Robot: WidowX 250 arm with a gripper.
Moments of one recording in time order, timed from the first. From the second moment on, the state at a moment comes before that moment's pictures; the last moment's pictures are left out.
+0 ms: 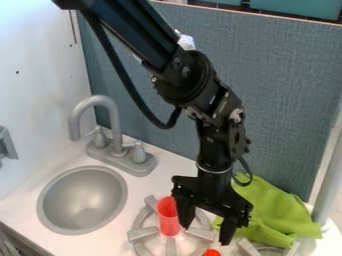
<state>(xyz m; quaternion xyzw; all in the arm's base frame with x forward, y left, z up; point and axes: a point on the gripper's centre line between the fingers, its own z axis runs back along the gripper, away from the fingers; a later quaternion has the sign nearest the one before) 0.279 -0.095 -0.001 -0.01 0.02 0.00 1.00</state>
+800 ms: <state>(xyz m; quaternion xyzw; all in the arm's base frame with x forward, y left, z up) 0.332 -0.117 -0.033 -0.03 -0.03 -0.09 1.00</state>
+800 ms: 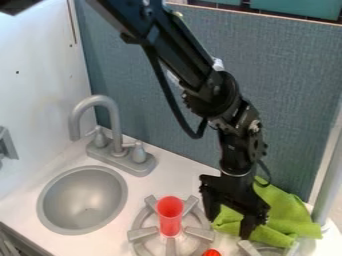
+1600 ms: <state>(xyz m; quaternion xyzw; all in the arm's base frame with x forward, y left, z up) 0.403 -0.143 -0.065 -0.03 -0.01 -0.13 0.99</state>
